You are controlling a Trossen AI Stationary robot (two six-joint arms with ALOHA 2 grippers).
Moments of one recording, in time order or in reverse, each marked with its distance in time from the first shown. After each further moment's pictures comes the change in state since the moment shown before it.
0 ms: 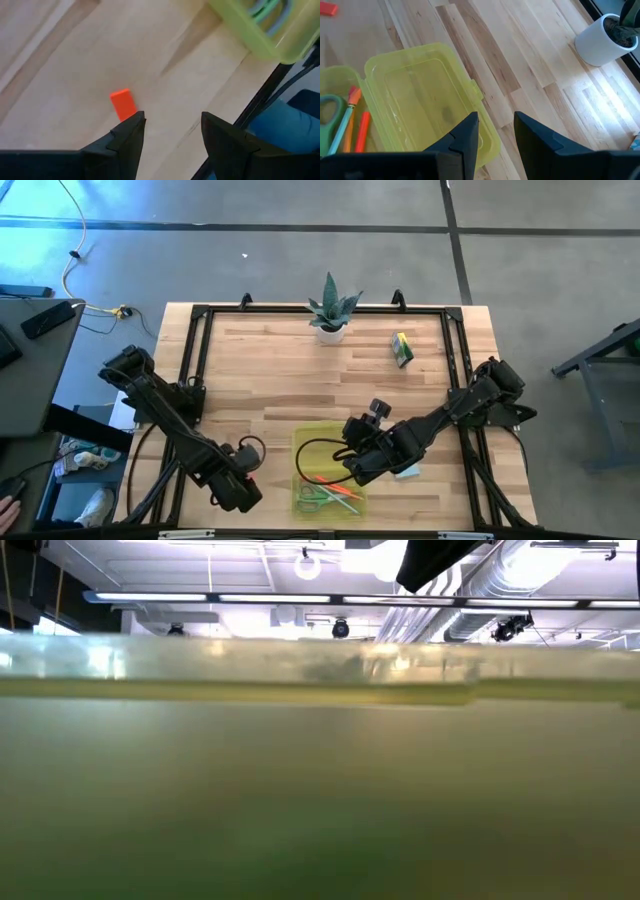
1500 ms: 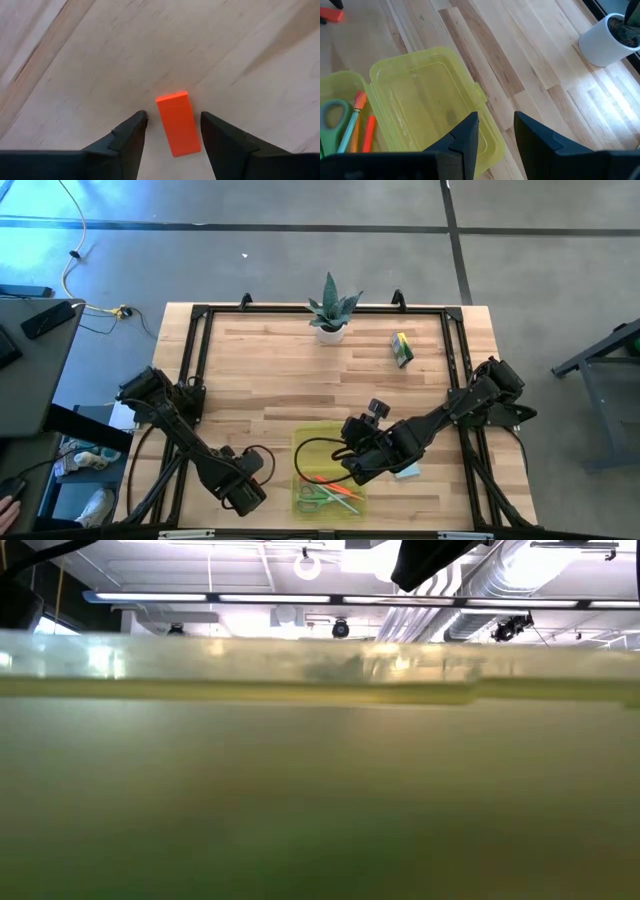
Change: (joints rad) left arm 0.001 0.267 0.008 -0.059 0.081 -0.052; right arm -0.006 0.000 0.000 0.025 -0.007 0.000
